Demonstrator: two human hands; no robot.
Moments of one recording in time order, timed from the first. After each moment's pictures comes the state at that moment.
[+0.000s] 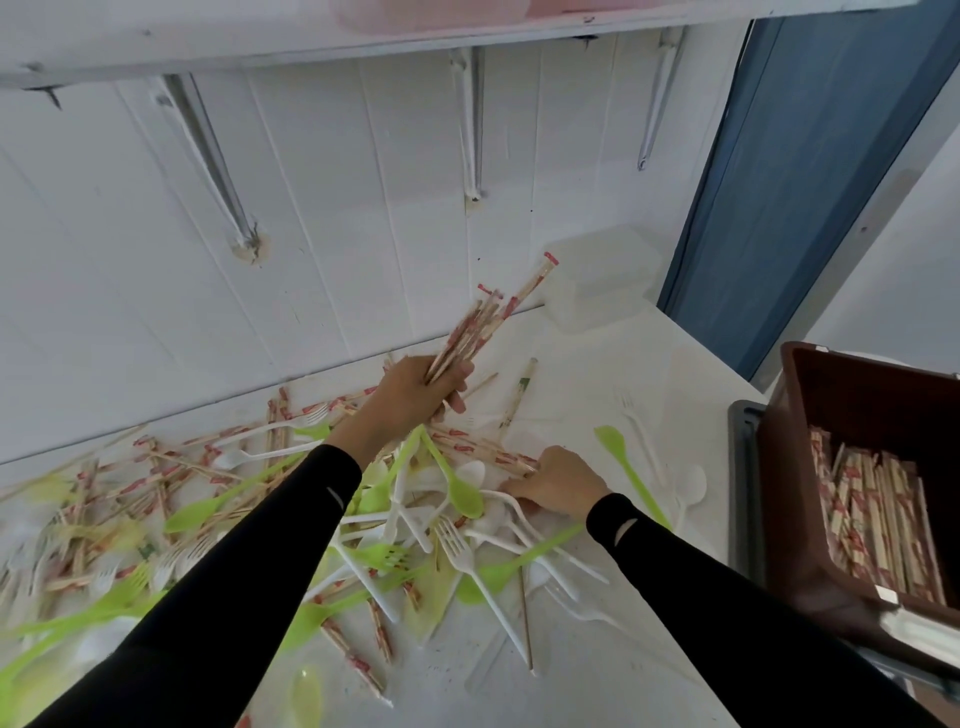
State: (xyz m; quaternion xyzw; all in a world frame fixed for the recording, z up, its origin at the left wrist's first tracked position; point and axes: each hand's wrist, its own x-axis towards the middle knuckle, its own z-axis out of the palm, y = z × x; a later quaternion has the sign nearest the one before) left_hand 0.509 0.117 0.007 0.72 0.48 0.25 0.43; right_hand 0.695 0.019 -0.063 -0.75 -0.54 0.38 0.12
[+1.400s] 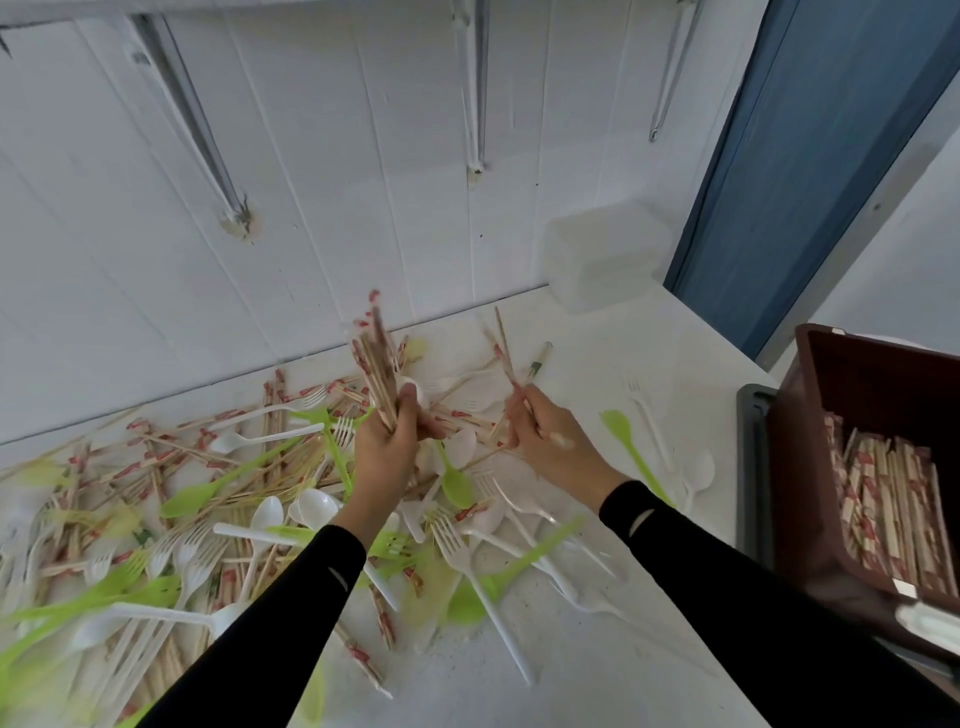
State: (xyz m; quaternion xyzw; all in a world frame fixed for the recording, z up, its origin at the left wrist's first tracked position) left_hand 0.494 0.060 -0.053 0.53 0.53 0.50 0.44; right_hand 0.684 0.018 -0.043 -0.61 -0.61 0.33 0.39
